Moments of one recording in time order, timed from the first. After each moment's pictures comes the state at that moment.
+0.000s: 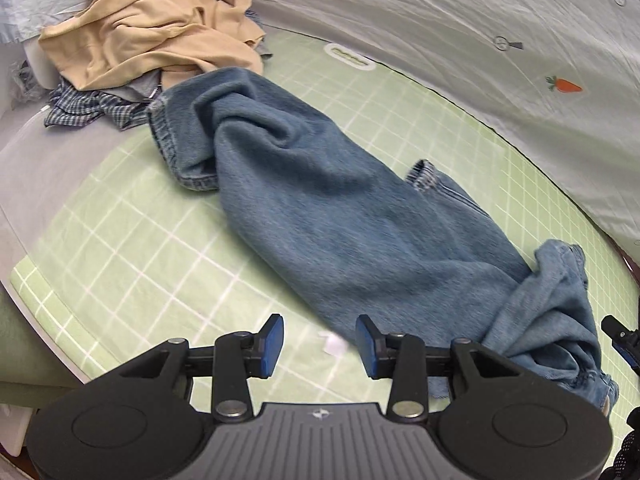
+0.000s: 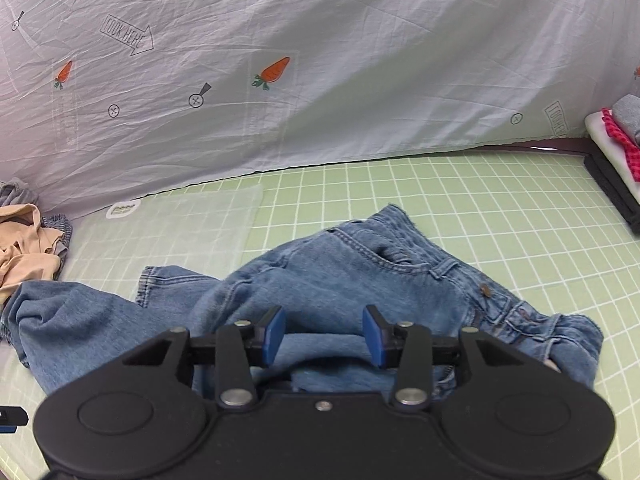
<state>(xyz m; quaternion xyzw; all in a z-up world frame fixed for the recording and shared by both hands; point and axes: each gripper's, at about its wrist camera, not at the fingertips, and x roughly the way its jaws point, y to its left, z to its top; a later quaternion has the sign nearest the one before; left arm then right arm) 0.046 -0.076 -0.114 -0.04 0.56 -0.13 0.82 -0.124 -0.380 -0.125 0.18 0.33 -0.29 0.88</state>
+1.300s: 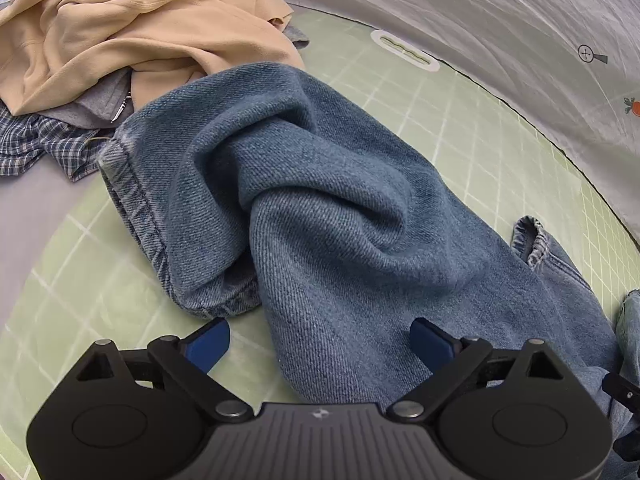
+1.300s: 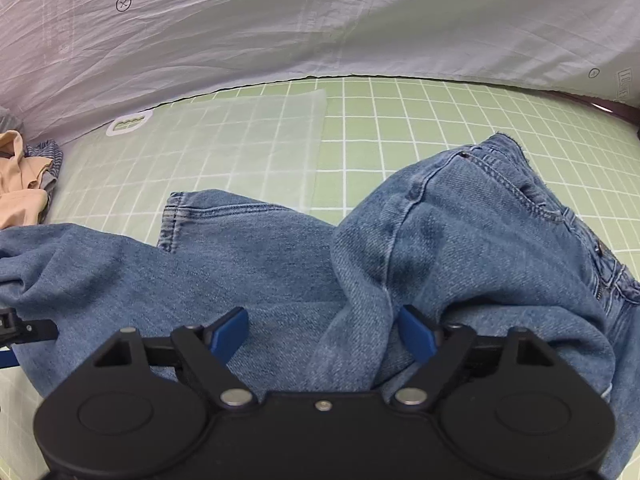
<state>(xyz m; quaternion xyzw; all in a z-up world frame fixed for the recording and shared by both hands) 0.179 -0.067 -0.199 -0.02 0.57 -0.15 0.81 -0.024 -0.341 -0.182 0.19 0.45 -0.27 0.83</state>
